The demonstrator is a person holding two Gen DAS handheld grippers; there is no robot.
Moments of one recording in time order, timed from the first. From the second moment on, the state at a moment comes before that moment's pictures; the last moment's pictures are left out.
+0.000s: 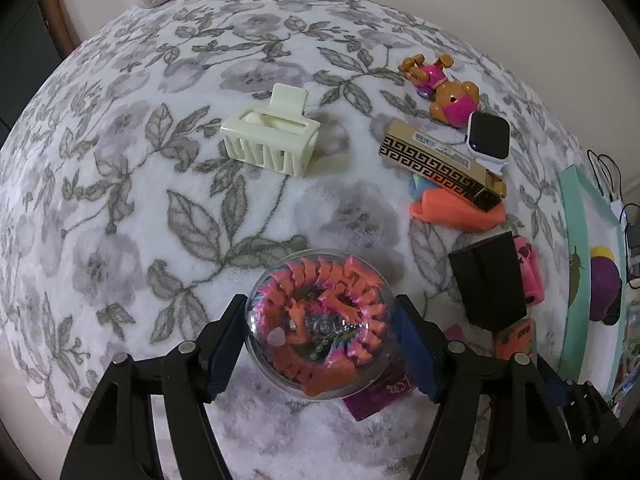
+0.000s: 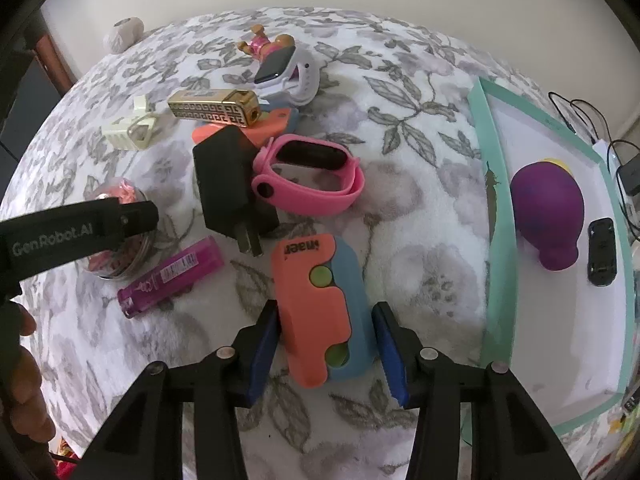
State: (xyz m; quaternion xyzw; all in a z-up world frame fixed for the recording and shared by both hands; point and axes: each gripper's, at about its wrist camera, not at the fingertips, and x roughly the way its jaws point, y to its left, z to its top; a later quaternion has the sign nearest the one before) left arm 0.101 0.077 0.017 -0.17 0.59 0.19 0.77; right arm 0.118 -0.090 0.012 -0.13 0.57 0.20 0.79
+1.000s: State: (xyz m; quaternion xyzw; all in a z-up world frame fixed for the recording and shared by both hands) left arm 0.088 0.076 0.124 -0.18 0.45 0.20 0.85; right arm 0.134 -0.134 0.053 0.01 0.55 0.20 0.81
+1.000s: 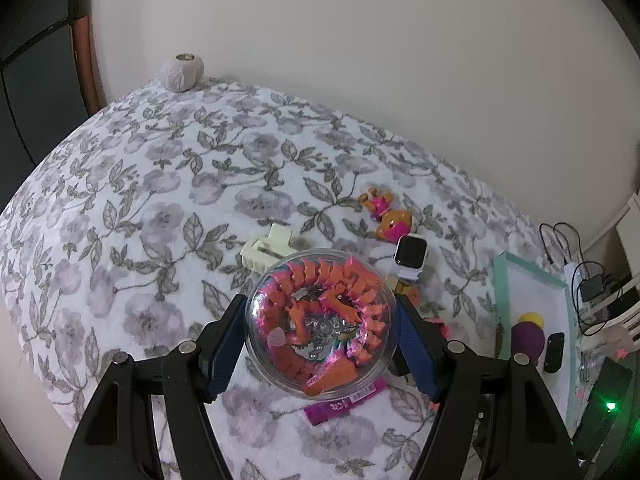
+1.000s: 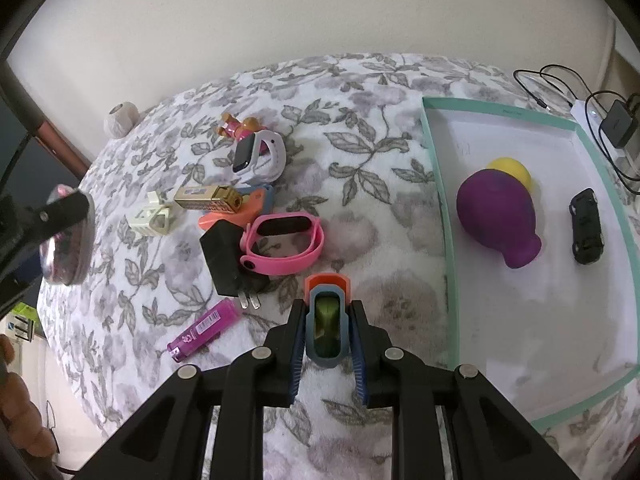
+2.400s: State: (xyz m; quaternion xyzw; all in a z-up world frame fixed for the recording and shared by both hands) left arm 0.088 0.042 0.133 -0.15 0.45 0.16 0.87; right arm 0.137 -0.163 0.073 0.05 0.54 0.20 0.82
